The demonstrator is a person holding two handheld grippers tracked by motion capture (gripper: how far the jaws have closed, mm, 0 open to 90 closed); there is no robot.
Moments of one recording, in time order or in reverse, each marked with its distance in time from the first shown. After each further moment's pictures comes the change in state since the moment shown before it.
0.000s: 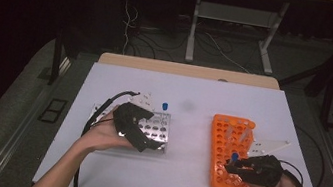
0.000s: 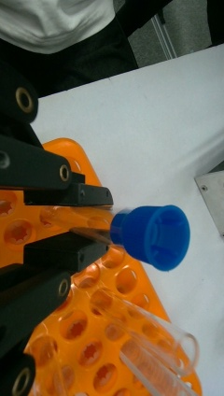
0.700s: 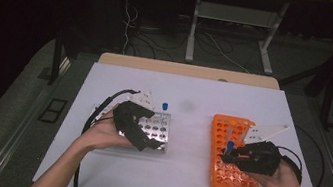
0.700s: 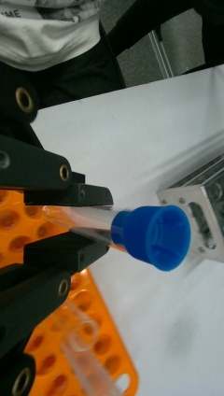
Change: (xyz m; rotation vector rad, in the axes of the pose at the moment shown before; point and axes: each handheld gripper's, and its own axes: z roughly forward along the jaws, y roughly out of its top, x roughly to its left) left arm -0.001 0.005 -0.004 -0.008 -0.012 0.016; right arm 0.003 0.045 -0.010 -0.014 0.046 -0.048
